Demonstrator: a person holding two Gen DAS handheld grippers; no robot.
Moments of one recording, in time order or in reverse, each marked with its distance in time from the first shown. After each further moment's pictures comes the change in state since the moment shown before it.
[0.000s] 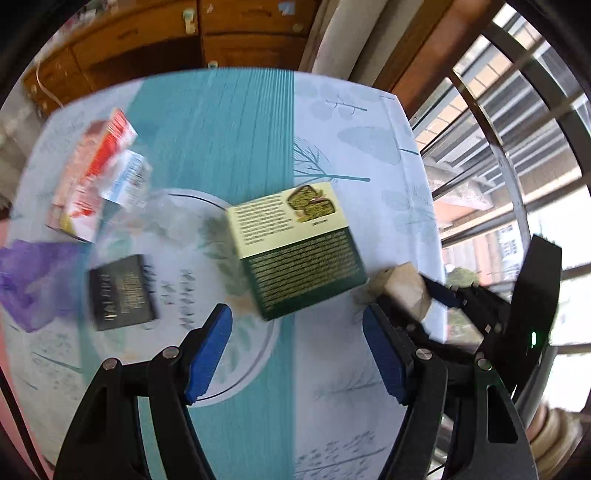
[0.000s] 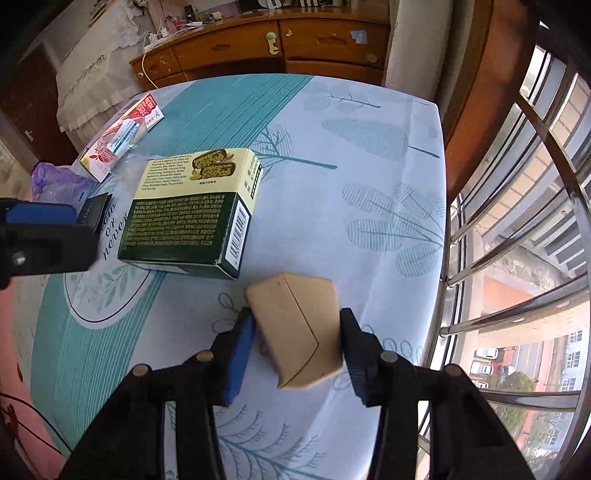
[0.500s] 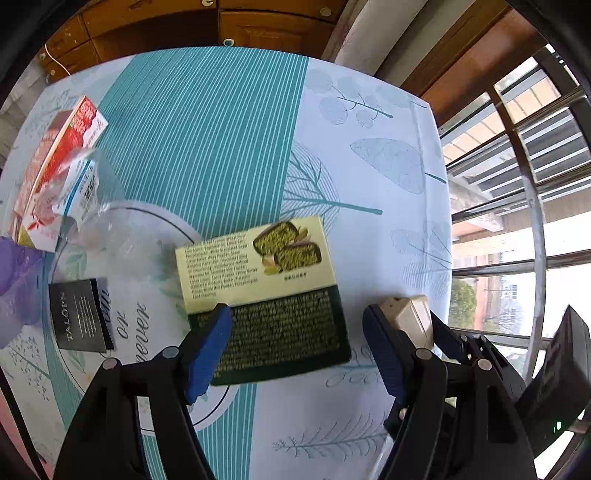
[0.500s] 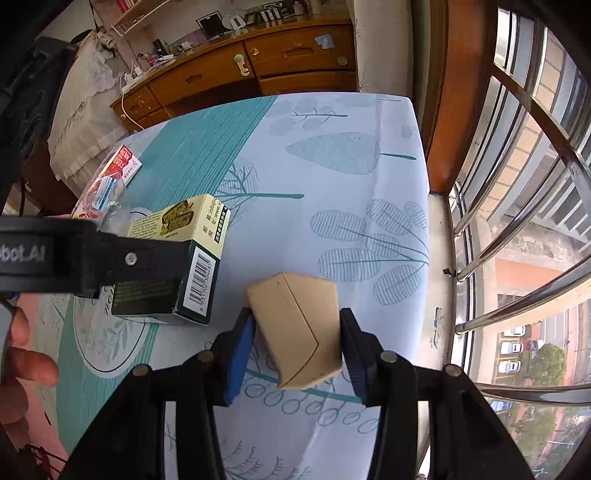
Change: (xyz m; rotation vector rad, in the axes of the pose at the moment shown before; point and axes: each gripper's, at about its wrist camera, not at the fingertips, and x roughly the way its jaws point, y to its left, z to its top) left arm 0.049 -0.021 0.043 -0.120 0.055 0.047; right arm 0.004 -0.029 0.017 0.161 -0.055 0.059
